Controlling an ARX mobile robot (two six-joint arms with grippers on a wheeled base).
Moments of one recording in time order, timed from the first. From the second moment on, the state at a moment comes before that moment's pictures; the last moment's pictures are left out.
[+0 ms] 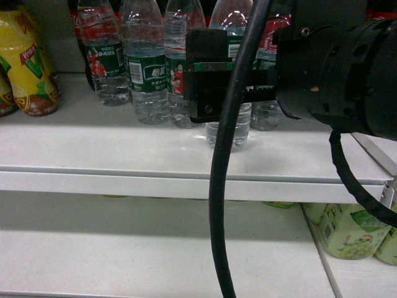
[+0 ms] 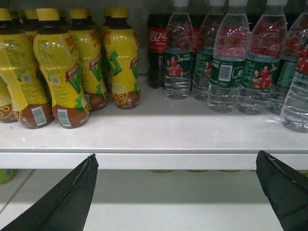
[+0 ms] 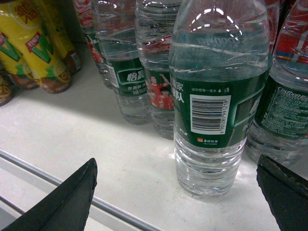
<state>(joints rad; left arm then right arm) 0.00 0.01 0.01 0.00 0.00 0.00 0.51 1.64 0.79 0.64 0.06 0.14</state>
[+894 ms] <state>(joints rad) 0.00 0.01 0.01 0.00 0.00 0.00 0.54 1.82 1.01 0.58 0.25 0.09</state>
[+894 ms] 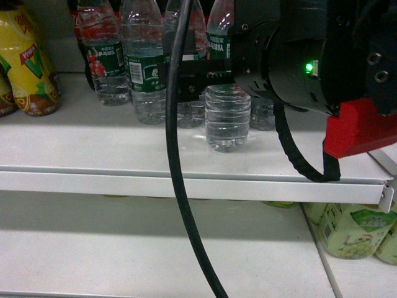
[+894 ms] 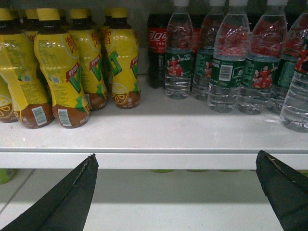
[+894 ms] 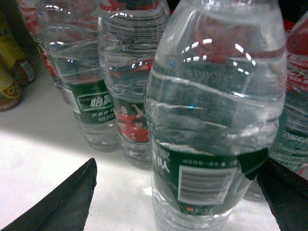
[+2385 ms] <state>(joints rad) 0.00 0.01 0.01 0.00 0.00 0.00 0.50 1.92 1.15 0.51 0.28 0.25</state>
